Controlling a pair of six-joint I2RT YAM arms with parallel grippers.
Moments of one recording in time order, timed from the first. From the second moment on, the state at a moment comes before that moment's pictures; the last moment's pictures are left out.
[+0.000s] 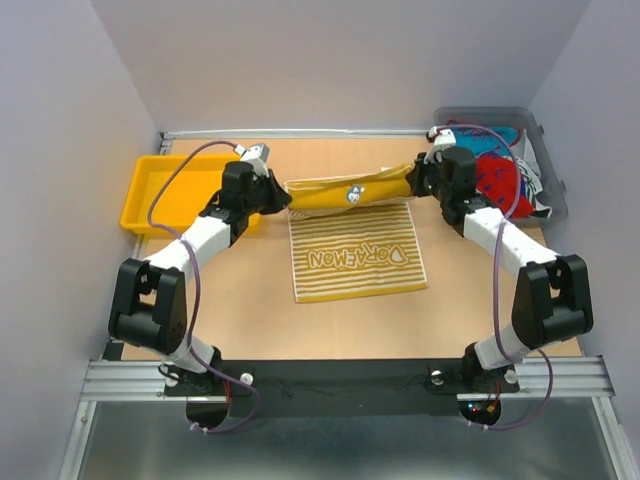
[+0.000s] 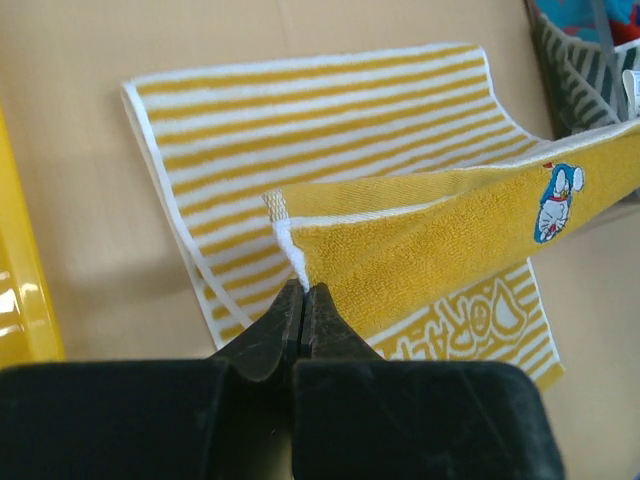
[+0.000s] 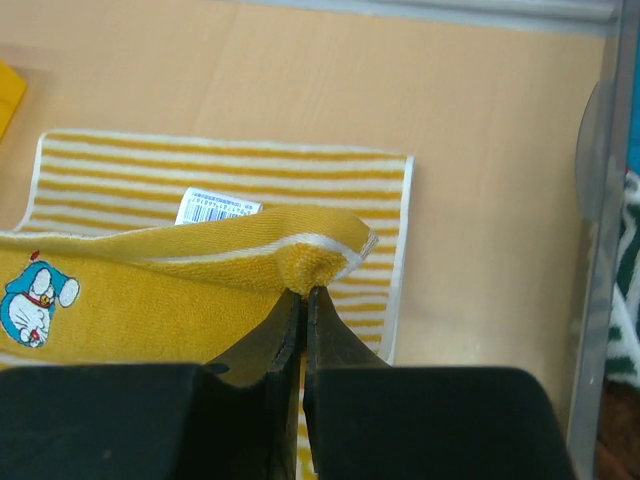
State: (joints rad) left arm -0.29 1.53 1.00 0.07 0.24 -0.44; right arm 0.22 1.53 1.08 0.11 -0.06 0.10
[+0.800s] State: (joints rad) left arm -0.38 1.63 0.81 0.06 0.13 -0.62; right arm 0.21 1.66 0.88 0.01 -0.02 0.34
